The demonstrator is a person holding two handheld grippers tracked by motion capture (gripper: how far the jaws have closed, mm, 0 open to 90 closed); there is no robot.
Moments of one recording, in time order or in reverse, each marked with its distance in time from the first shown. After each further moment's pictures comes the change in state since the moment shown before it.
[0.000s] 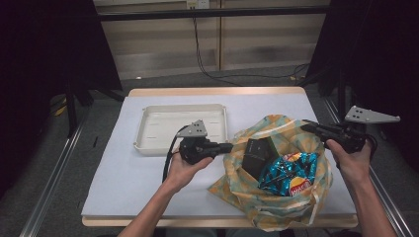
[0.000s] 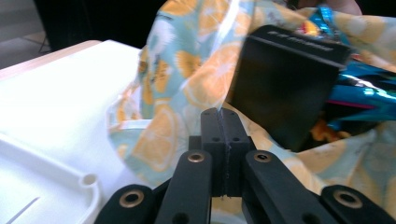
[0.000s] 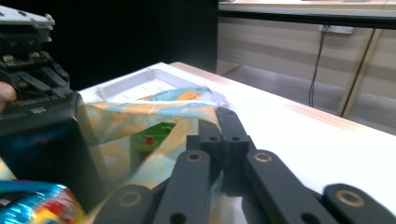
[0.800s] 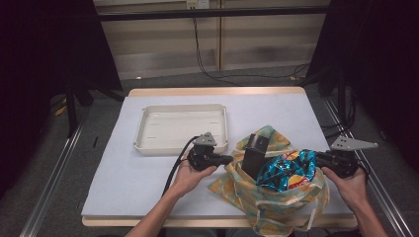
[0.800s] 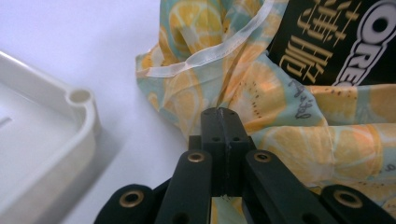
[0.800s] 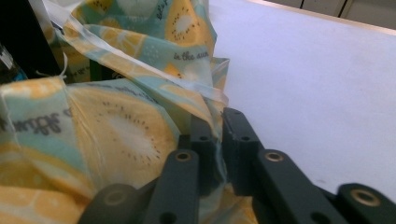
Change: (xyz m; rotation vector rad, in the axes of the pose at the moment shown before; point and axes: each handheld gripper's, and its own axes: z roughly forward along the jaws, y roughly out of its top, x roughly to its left) left arm 0.017 -0.051 0.040 0.197 0.011 -0.078; right arm -0.005 -0.089 0.000 0.245 -0.089 0.015
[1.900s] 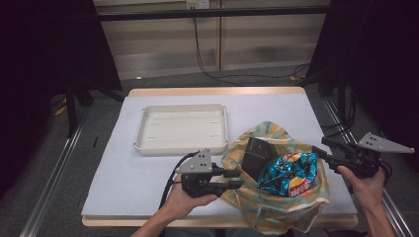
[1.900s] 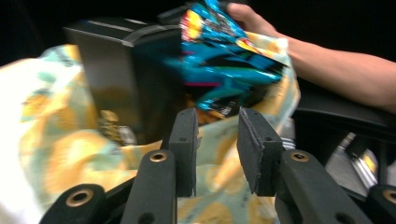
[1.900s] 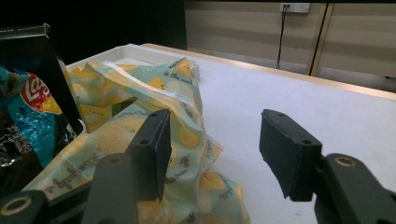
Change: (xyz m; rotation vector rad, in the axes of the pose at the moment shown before) left arm -0.101 0.018 -0.055 -0.196 -0.153 0.230; right arm 0.007 0.021 -0.045 -0.219 -0.049 0.049
